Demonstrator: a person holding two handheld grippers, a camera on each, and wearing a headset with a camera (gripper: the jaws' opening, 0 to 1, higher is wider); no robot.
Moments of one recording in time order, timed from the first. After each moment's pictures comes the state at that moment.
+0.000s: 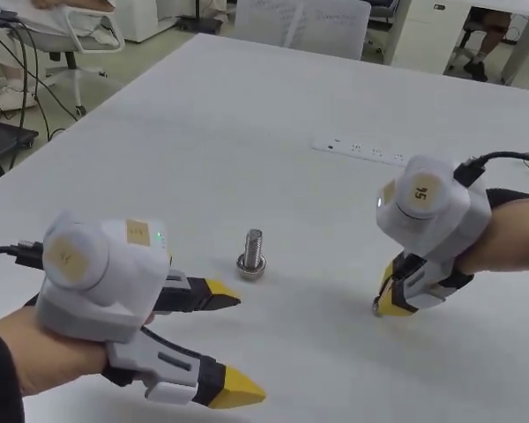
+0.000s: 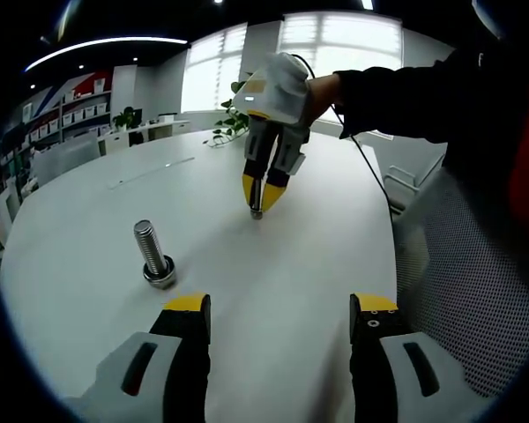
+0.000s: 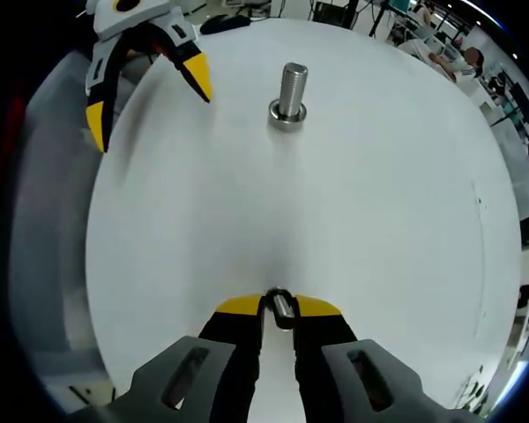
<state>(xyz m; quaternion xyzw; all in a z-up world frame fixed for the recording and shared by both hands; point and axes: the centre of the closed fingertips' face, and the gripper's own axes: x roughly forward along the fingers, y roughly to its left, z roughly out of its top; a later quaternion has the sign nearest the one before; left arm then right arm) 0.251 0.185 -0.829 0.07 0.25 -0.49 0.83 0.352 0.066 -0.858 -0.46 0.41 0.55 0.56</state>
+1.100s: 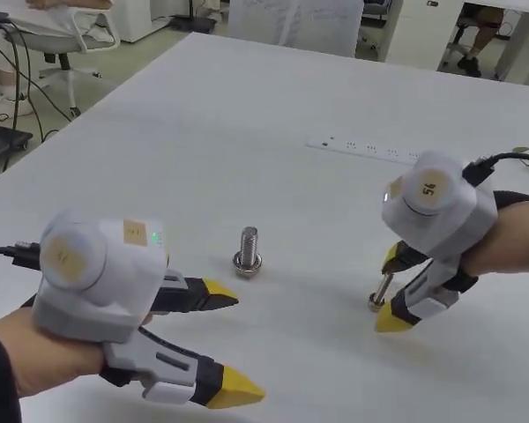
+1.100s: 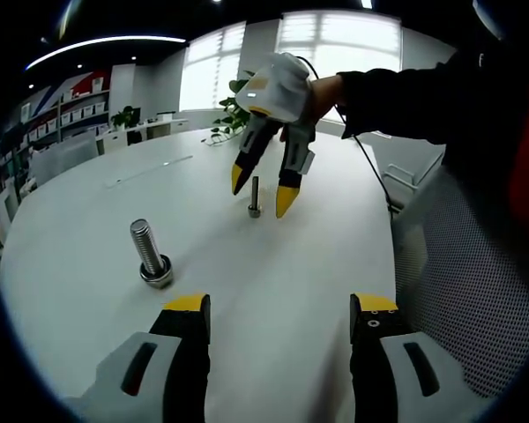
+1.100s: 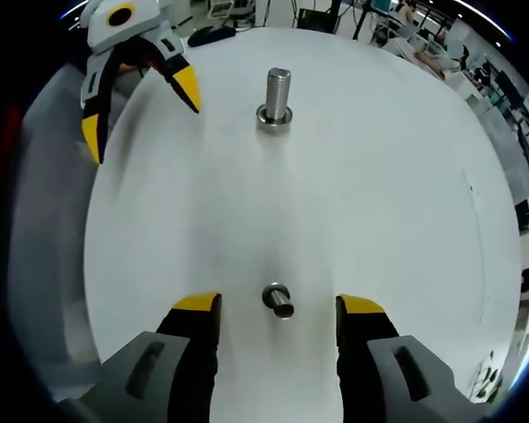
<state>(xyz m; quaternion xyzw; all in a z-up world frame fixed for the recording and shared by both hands) 0.249 0.186 -0.830 0.08 0.26 -0.50 0.83 0.350 0.062 -0.855 -0.43 0.41 0.54 0.60</state>
